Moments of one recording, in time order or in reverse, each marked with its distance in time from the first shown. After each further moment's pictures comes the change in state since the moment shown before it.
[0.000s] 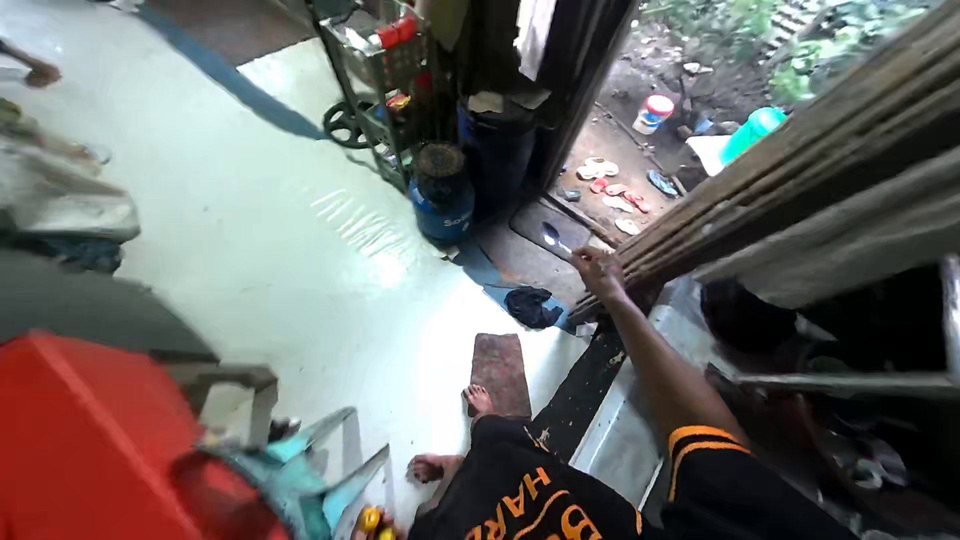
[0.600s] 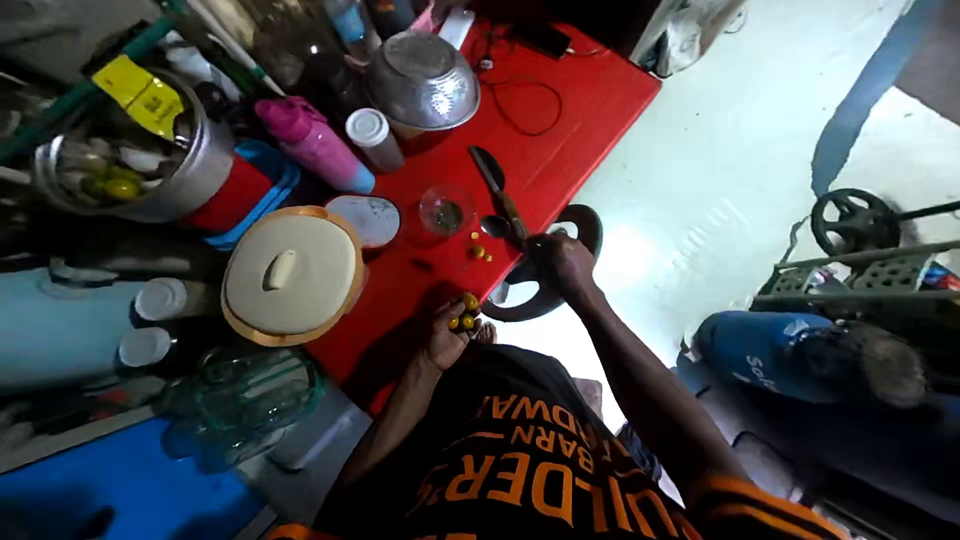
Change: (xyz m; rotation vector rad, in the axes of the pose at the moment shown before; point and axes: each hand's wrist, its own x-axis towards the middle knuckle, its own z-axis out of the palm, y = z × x) left_hand -0.099 0.049 -0.115 -0.530 0.509 0.628; right_hand -0.420 -0.403 0.304 -0.269 -0.967 -1.501
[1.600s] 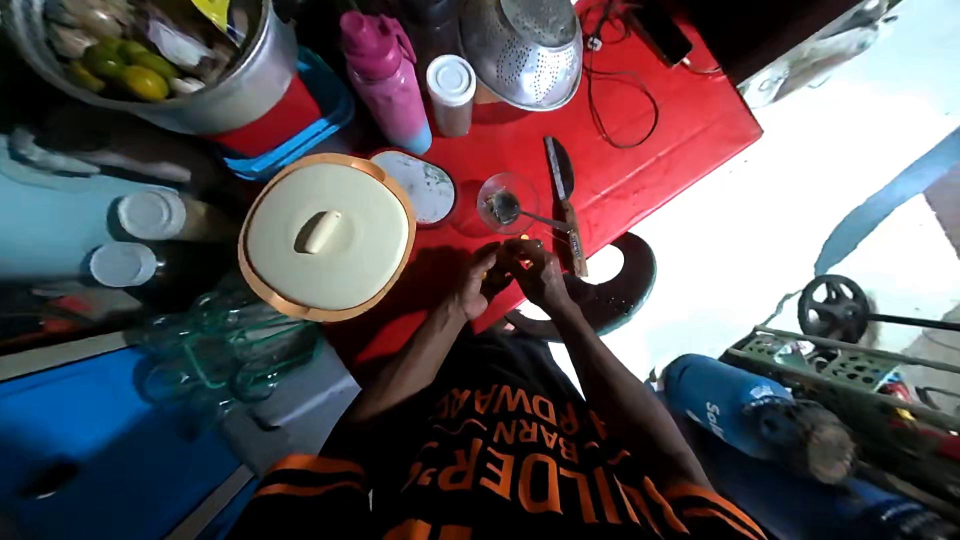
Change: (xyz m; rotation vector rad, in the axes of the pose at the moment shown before) left_hand 0.077 0.061 -0.001 0.000 0.044 -0.031; right_hand 0.060 -0.055 0.113 0.418 -0.118 -0.369
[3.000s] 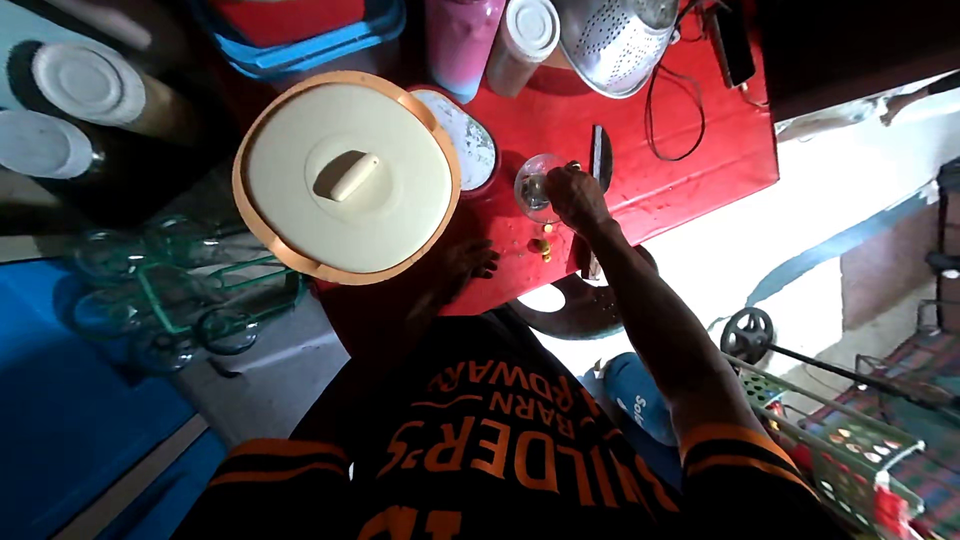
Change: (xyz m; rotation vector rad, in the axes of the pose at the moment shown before) left_hand 0.000 -0.013 -0.083 0.192 -0.043 0.105; right_hand 0.138 0.014 -0.016 -0.780 -0.436 -0.012
